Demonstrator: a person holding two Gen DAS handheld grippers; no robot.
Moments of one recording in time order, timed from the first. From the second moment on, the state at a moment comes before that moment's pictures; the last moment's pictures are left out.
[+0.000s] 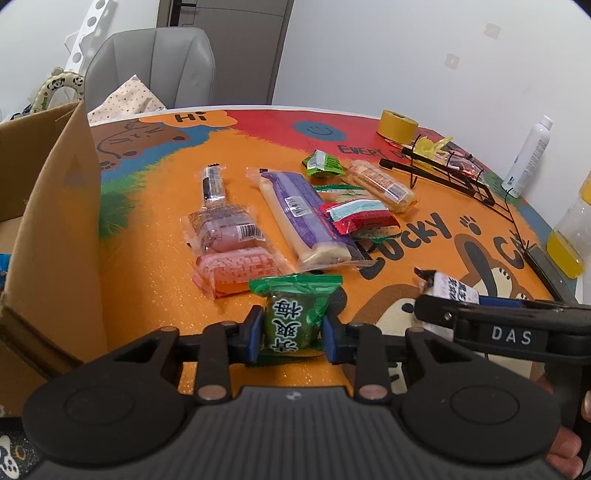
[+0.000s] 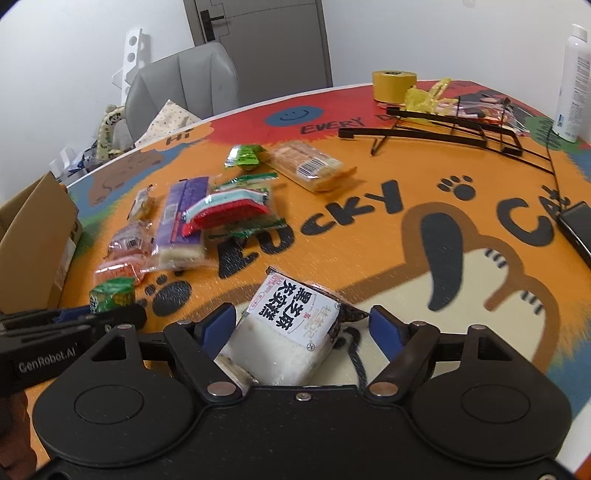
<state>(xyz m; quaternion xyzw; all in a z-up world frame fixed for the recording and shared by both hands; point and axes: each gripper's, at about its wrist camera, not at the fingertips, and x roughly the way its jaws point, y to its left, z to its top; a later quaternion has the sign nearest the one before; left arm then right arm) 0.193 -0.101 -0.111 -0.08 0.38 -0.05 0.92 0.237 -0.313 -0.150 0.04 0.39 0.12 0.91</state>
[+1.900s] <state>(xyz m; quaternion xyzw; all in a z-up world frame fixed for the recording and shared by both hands) 0.139 -0.004 -0.009 -0.10 0.28 0.02 0.95 0.221 -0.217 -0.065 0.05 0.30 0.27 0.91</state>
